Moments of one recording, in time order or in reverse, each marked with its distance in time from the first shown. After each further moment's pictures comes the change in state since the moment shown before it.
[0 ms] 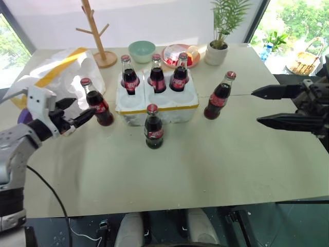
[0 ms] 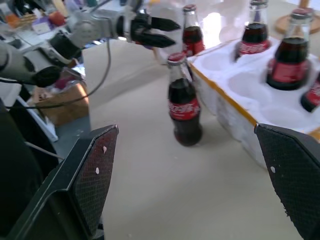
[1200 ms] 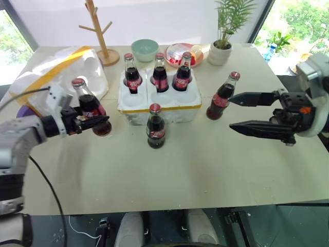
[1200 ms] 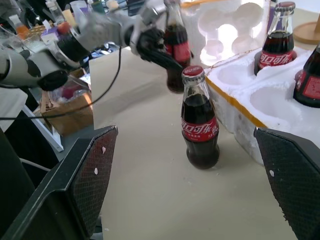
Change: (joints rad) left arm -0.124 0.183 -0.047 -0.044 -0.178 0.282 -0.338; right arm 0.027 0.055 0.046 -0.110 0.157 0.002 -0.260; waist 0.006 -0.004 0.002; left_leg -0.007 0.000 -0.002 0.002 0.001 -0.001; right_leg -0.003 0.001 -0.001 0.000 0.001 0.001
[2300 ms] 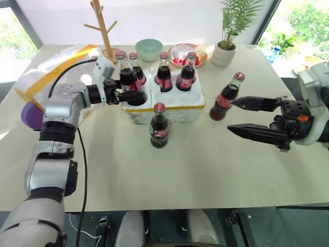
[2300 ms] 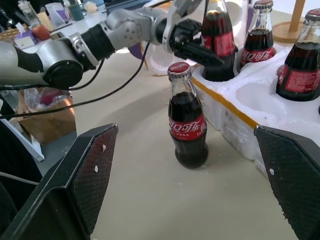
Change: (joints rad) left arm -0.494 -0.380 -0.310 0.684 0.398 -0.473 -0.087; right arm 0.149 0.028 -0.081 -0.082 0.045 -0.049 -0.153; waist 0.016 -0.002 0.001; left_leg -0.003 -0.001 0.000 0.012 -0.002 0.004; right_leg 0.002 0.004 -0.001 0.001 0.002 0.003
